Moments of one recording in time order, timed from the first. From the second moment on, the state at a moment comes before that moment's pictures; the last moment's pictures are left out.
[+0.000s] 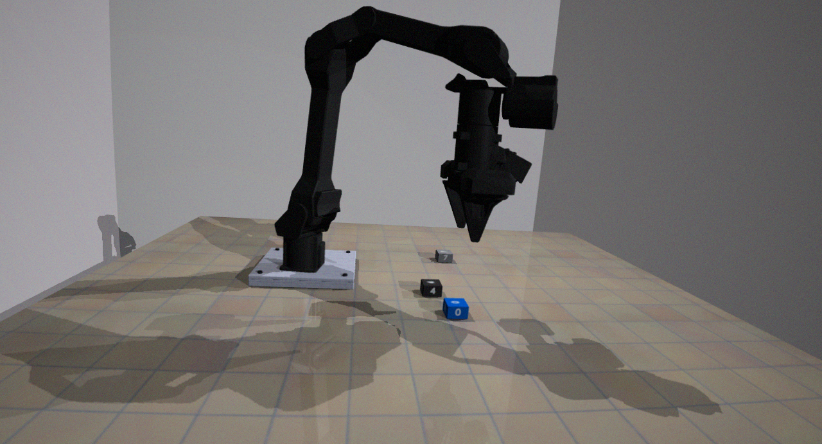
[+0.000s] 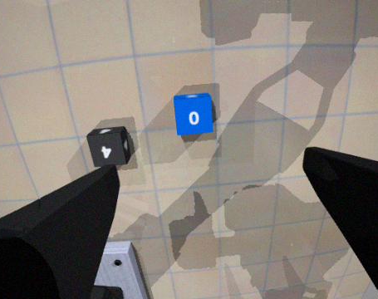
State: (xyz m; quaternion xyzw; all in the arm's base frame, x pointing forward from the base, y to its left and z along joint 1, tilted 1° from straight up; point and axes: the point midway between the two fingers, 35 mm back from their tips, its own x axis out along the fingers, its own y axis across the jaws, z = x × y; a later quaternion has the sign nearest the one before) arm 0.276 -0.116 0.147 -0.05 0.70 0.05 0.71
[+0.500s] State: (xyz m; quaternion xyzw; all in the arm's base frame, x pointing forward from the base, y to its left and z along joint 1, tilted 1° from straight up) arm 0.229 -0.046 0.147 -0.05 0.70 0.06 0.71
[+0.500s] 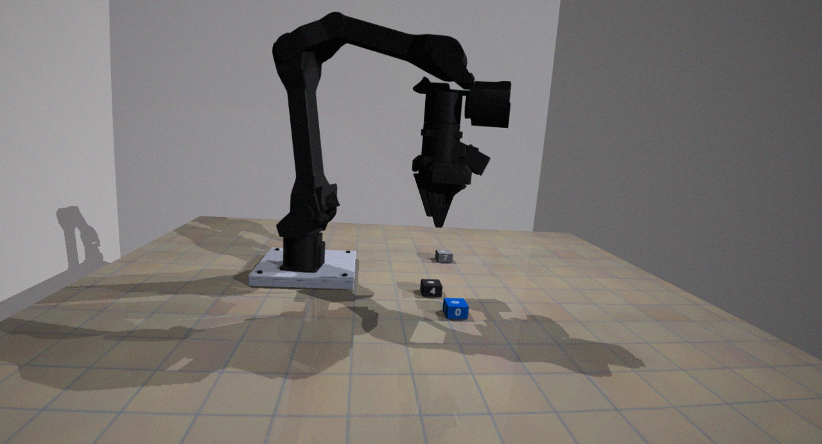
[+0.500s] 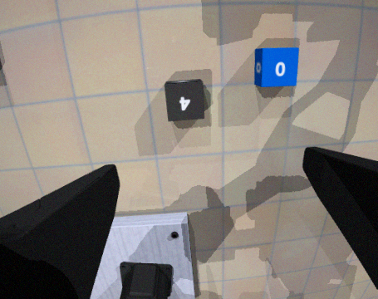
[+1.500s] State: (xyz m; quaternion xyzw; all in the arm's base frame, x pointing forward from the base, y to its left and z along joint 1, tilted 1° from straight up) arm 0.274 0.114 0.153 -0.04 0.70 0.06 0.71
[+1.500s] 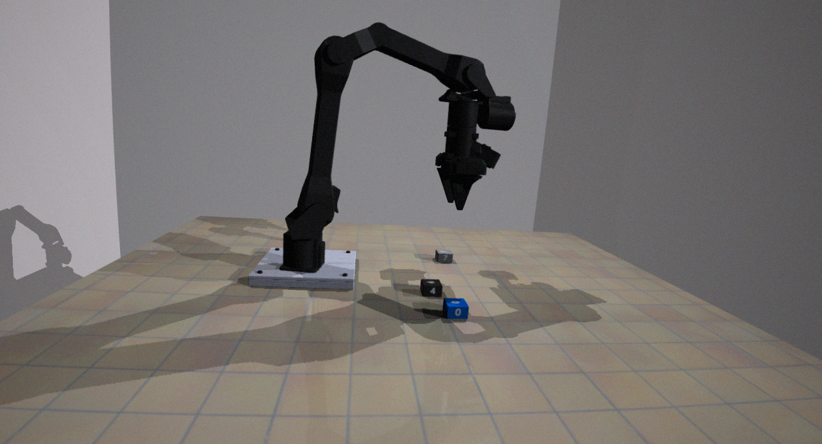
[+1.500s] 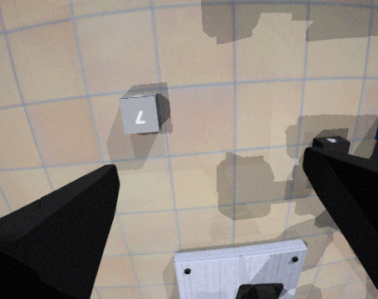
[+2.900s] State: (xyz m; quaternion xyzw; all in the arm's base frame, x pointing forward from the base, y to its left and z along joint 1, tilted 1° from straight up) arm 0.269 0.164 0.070 -0.04 0.70 0.06 0.71
